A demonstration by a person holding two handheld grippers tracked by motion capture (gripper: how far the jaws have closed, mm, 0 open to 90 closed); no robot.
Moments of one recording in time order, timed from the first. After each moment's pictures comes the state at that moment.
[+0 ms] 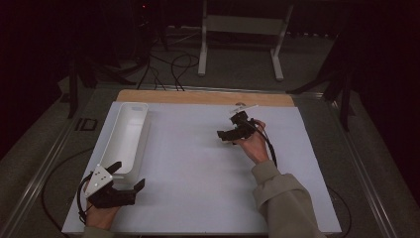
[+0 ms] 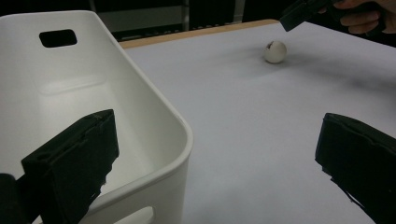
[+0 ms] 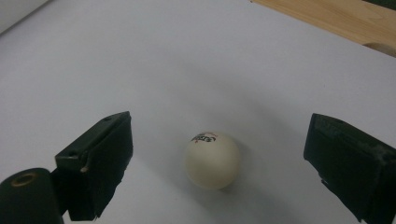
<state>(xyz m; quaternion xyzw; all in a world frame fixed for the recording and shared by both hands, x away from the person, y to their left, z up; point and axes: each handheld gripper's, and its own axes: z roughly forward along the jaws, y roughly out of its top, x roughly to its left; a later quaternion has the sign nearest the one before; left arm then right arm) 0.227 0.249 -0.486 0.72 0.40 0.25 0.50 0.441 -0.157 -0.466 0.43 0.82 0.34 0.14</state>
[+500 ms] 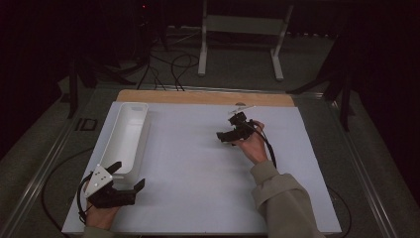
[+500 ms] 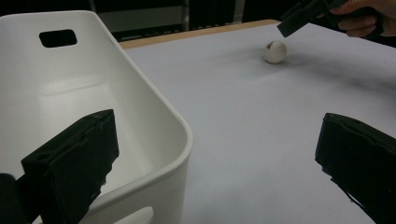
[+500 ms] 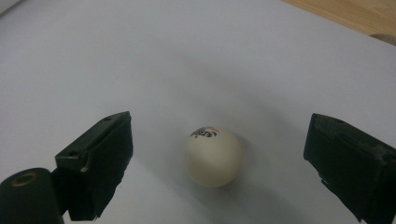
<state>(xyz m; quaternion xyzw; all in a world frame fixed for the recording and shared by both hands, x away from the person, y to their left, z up) 0.227 0.249 -0.486 0.72 0.40 0.25 0.50 0.442 -0.154 -0.472 0.43 0.83 0.33 0.14</state>
